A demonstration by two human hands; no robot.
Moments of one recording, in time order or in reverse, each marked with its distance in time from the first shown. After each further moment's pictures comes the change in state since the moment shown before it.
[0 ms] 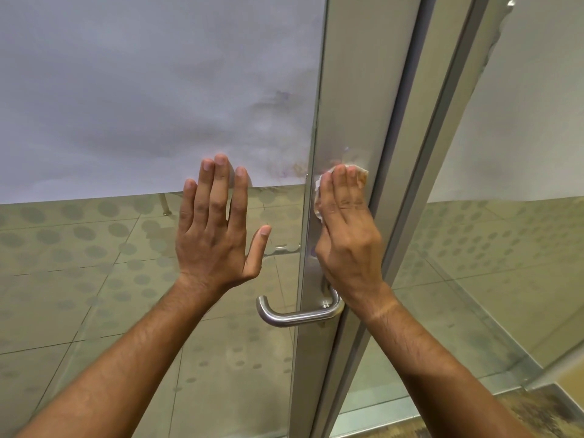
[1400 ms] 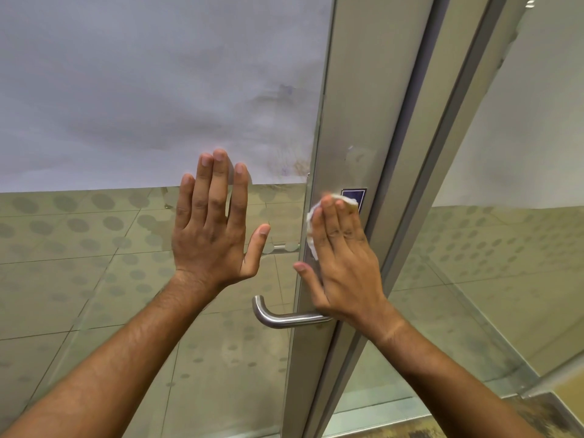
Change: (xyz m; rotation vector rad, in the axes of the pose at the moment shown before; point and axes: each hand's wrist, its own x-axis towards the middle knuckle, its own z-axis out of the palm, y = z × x) left_hand -0.002 -0.001 0.006 0.049 0.002 0.005; right_hand -0.036 0.016 0.001 -0.040 -0.351 -0.152
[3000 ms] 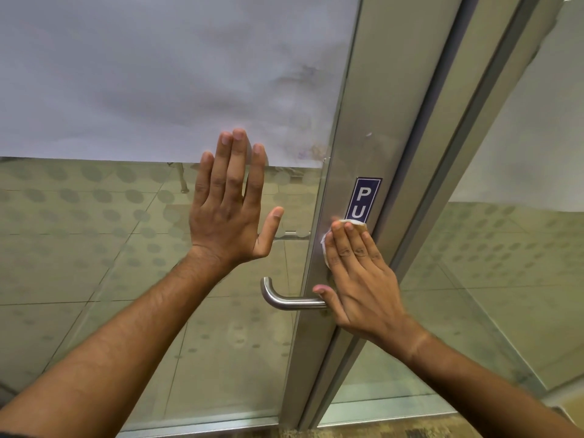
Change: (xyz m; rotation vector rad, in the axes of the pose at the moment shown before) left_hand 0.000 0.003 0.003 -0.002 0.015 -0.009; right_hand -0.047 0.012 -0.001 -0.158 -0.299 -0.085
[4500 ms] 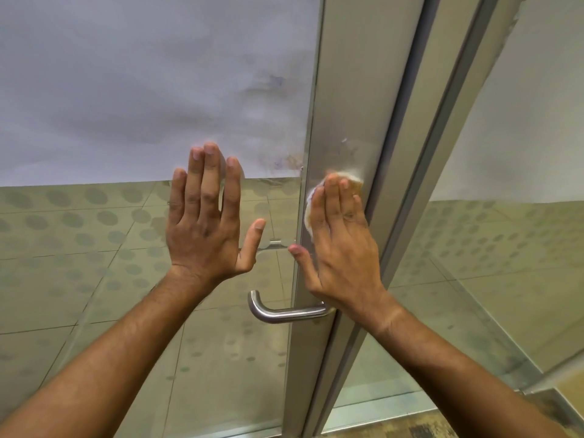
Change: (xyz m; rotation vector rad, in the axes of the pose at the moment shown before) left_hand 0.003 0.001 -0.007 0.020 -0.033 -0.016; right_hand 0.054 -0.004 -0.017 0.136 0.314 0.129
